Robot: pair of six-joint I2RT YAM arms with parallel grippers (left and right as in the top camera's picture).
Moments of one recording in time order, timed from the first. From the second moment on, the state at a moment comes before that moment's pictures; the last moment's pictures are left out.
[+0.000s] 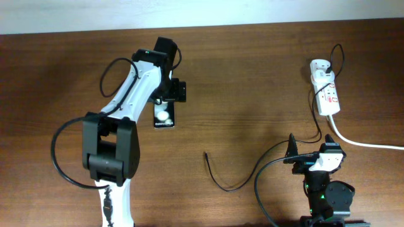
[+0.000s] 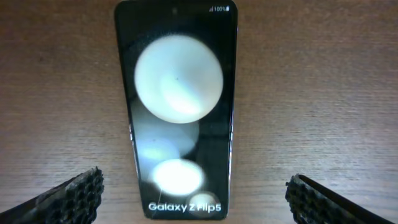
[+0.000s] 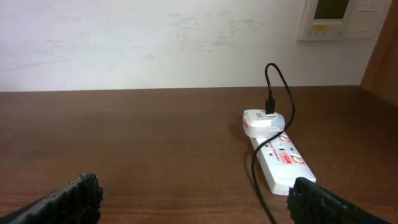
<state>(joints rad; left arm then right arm) -0.28 2.18 1.83 -1.10 -0.06 -0.26 -0.07 0.01 0.01 -0.07 -0.02 0.01</state>
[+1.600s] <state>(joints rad) -0.24 2.19 1.62 -0.84 -0.03 -0.25 -0.07 0.01 0.01 -0.07 -0.02 0.01</state>
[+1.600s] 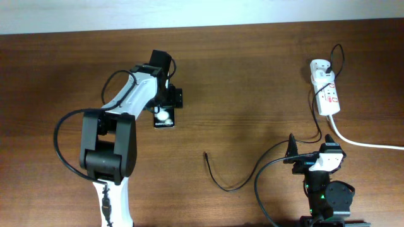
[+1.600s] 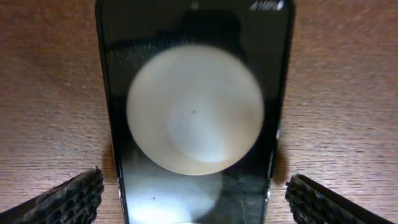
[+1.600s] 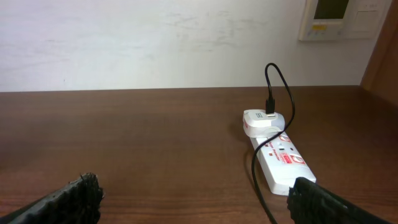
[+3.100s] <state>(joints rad) -0.25 2.19 1.61 -0.81 -0.04 -0.23 -0.07 0.01 0.01 -0.07 -0.02 0.01</state>
